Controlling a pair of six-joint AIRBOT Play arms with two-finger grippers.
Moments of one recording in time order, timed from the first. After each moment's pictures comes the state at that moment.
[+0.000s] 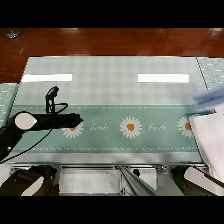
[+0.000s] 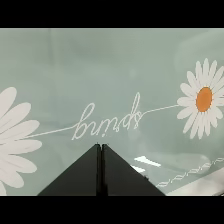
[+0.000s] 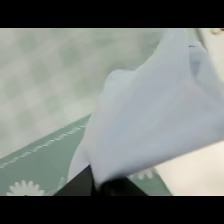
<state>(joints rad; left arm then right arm) -0.26 -0.84 0.51 0.92 -0.84 -1.51 -0.63 -1.19 1.84 -1.35 1.83 1.66</state>
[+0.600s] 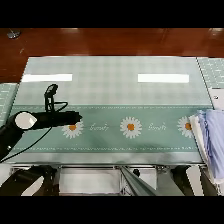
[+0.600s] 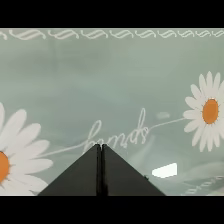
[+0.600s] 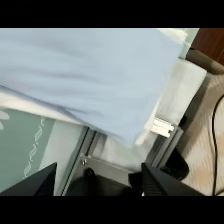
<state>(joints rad) -0.24 -0.84 0.52 0.95 -0.78 -1.46 -1.08 -0.78 1.15 -1.66 1.75 1.66</state>
